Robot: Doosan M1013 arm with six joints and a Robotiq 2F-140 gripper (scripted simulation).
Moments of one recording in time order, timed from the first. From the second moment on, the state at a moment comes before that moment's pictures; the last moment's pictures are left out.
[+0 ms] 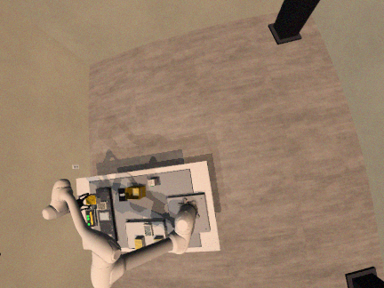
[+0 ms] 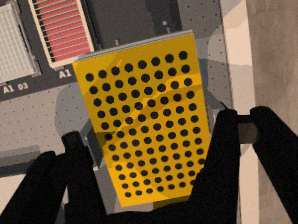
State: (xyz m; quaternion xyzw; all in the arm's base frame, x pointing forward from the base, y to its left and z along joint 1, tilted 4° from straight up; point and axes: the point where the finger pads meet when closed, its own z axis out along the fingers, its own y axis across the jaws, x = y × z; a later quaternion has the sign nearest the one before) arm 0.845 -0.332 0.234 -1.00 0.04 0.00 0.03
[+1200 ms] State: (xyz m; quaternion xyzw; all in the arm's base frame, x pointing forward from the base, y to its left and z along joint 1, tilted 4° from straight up) arm 0.782 -0.322 0.234 -1.00 0.09 0.00 0.03
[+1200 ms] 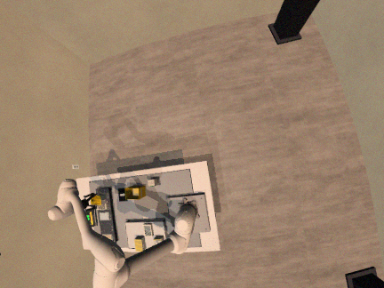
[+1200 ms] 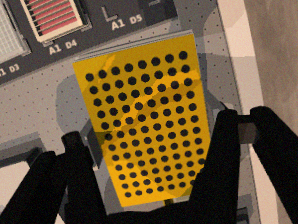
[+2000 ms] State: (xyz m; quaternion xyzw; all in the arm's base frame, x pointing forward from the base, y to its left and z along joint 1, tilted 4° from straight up) arm 0.676 -0.312 0.233 -1.00 0.09 0.00 0.03
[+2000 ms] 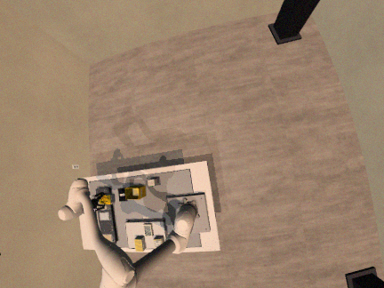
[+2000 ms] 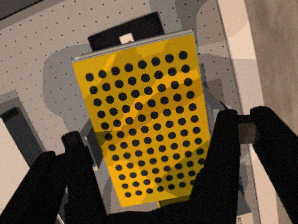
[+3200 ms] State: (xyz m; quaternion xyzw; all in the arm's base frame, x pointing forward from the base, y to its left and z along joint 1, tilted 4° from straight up) arm 0.522 -0.298 0.232 -1.00 0.09 0.00 0.03
